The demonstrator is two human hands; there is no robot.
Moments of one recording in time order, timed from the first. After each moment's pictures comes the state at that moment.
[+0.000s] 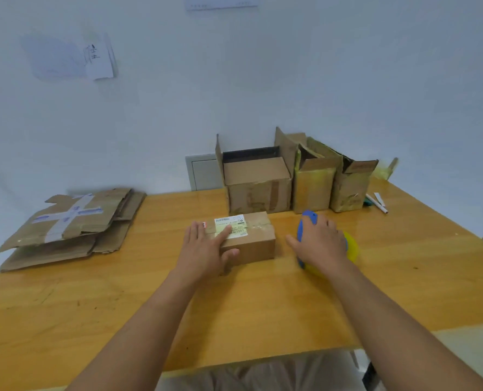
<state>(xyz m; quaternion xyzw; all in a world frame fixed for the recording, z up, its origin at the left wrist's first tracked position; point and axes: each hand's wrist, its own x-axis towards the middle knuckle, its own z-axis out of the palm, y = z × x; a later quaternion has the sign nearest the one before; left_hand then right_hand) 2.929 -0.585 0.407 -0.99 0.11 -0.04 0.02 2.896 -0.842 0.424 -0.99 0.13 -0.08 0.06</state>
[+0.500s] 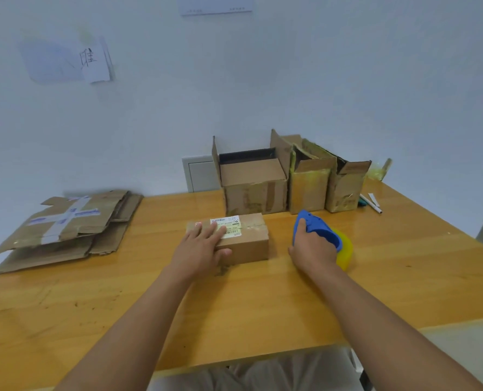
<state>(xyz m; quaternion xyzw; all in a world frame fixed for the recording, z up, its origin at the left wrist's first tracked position) 2.934 -0.577 0.409 -0.98 0.17 -0.04 0.00 2.902 -0.837 0.405 -0.98 0.17 -0.04 0.06</state>
